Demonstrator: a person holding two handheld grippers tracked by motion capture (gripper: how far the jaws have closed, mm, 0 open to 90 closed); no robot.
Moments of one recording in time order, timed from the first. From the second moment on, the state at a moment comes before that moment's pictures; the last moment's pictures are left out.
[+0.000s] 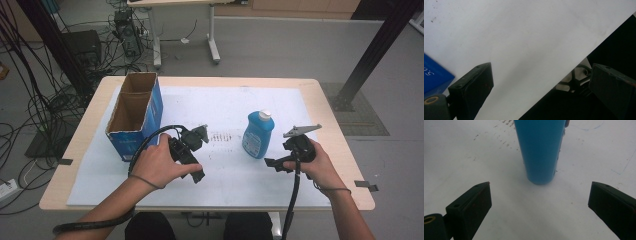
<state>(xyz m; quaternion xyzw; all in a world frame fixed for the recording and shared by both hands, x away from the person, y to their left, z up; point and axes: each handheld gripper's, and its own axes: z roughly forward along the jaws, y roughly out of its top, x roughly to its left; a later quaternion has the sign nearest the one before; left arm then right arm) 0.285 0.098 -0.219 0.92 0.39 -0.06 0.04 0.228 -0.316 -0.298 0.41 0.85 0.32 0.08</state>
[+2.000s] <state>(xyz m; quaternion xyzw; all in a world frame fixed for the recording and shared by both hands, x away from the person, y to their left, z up) 0.286 0.094 -0.224 0.92 0.39 -0.05 0.04 0.195 -0.340 -0.346 0.42 0.79 0.43 0.12</state>
